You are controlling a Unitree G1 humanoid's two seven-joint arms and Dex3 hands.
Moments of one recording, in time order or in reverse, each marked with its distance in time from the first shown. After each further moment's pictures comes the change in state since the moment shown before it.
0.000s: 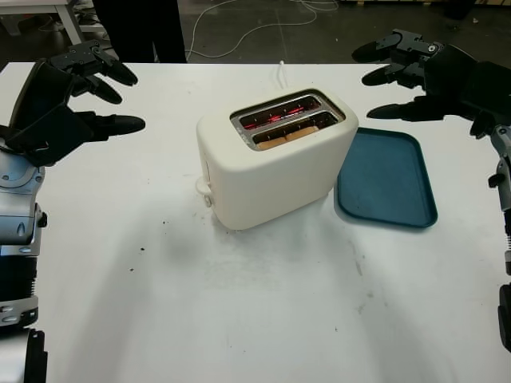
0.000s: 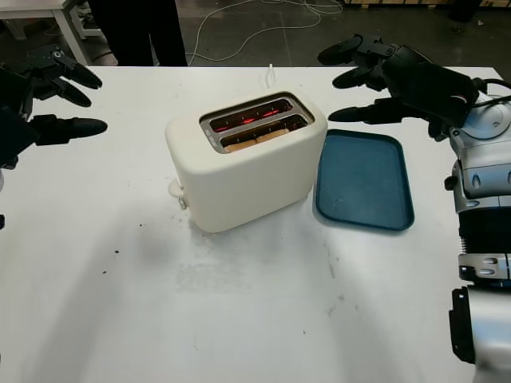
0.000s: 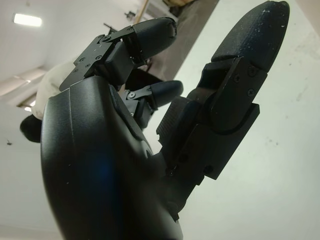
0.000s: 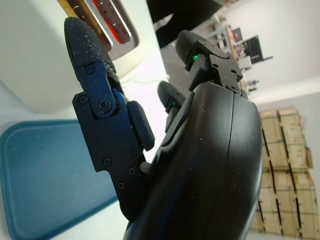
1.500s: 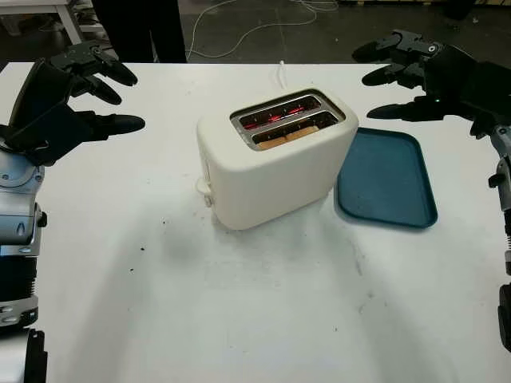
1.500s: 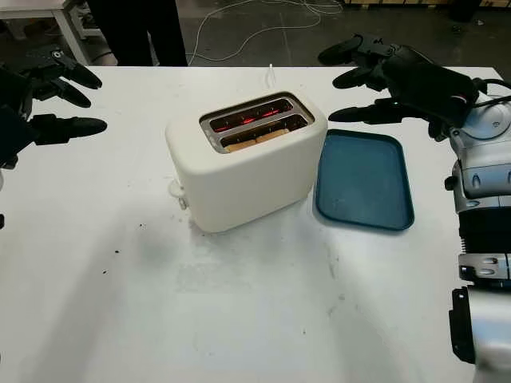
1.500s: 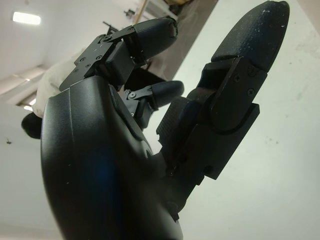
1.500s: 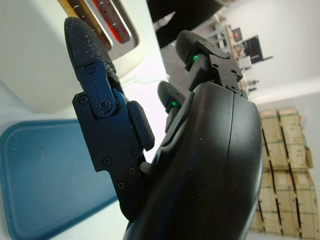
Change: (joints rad) left arm 0.000 0.004 -0.001 -0.010 0.001 0.019 0.000; right arm 0.000 0.000 0.000 0.000 -0.001 0.000 0.000
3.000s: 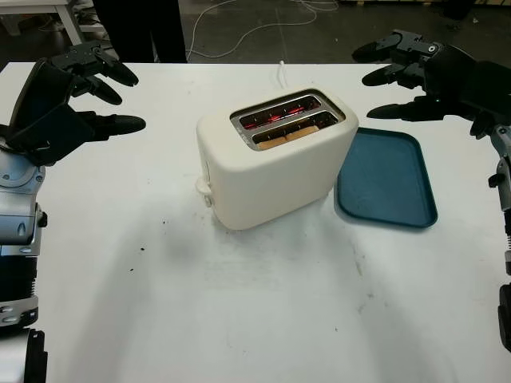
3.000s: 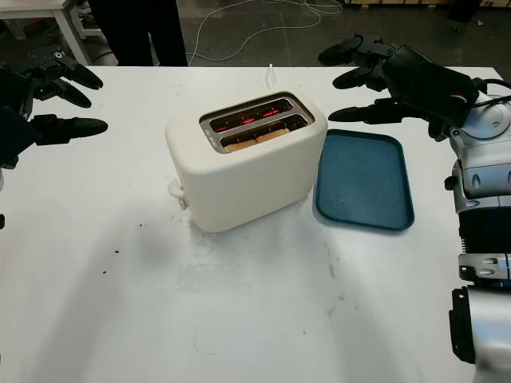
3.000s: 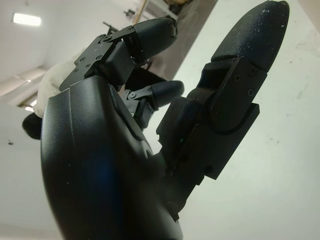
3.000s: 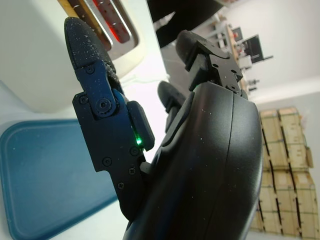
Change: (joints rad) left arm 0.000 0.000 -0.002 0.001 0.008 -0.004 0.000; right arm 0.000 0.000 0.000 -0.002 -0.002 0.004 0.000
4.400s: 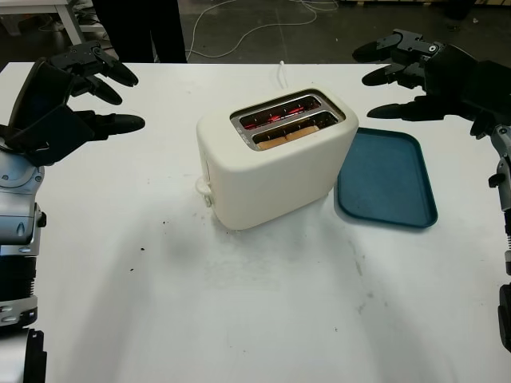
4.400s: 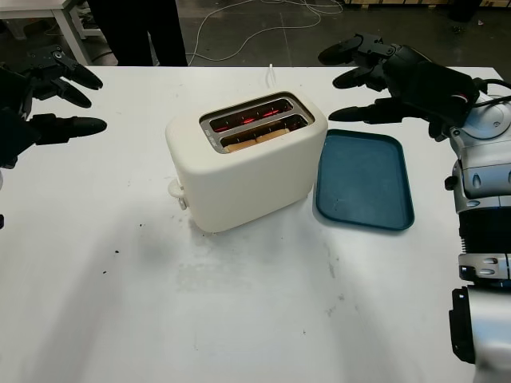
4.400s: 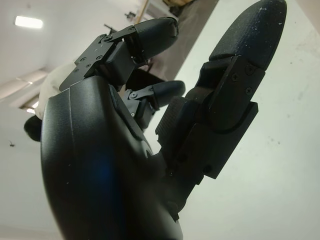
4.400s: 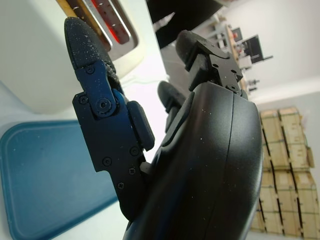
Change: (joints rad) left arm 0.000 0.000 0.000 0.006 0.000 -0.019 0.000; right arm 0.000 0.000 -0.001 0.000 0.008 0.002 0.000
